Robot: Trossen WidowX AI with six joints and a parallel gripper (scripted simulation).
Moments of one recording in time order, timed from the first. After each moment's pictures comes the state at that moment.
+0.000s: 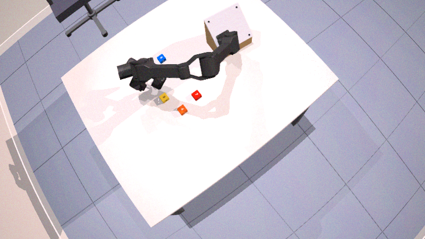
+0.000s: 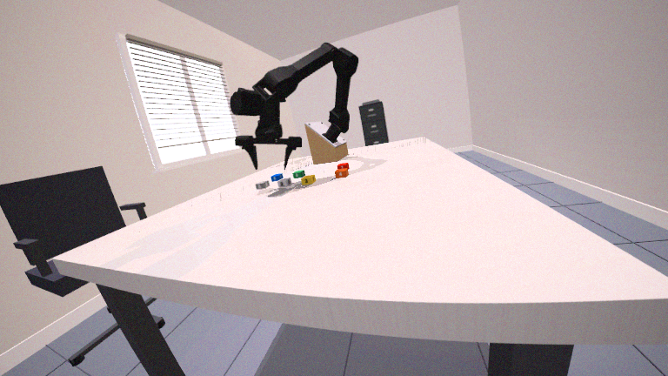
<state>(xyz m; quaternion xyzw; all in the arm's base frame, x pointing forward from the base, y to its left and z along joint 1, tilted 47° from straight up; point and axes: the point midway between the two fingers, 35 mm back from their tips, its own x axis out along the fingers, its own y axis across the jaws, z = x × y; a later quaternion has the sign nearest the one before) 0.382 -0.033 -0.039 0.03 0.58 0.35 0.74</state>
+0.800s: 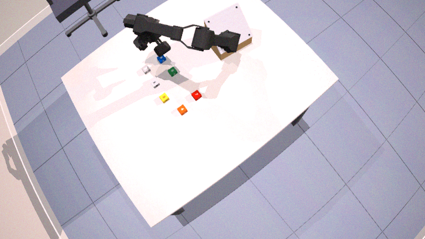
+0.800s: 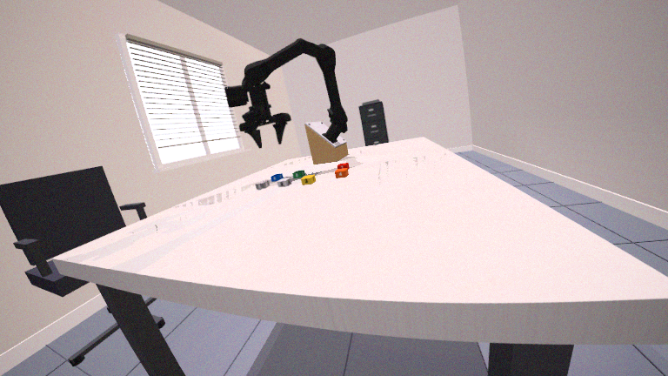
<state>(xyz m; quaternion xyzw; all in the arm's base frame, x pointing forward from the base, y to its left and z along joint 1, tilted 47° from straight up) 0.272 -0.135 -0.049 0.25 0.63 0.29 0.67</state>
